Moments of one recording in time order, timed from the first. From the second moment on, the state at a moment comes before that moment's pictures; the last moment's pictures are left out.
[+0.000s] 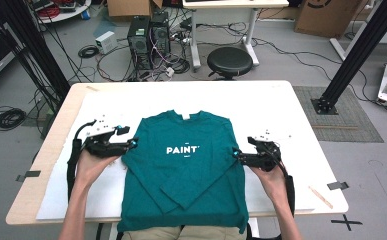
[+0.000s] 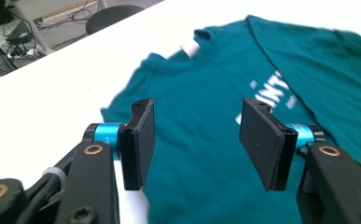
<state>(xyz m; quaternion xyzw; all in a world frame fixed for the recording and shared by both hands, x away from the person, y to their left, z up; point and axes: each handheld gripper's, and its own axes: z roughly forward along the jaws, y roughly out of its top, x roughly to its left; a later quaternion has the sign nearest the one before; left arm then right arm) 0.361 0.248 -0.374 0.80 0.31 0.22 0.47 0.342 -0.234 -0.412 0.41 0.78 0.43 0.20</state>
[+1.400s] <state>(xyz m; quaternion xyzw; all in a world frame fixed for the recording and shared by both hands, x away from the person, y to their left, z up) 0.456 0.235 -0.392 0.80 0.40 0.23 0.40 0.439 -0.198 -0.424 0.43 0.80 0.37 0.18</state>
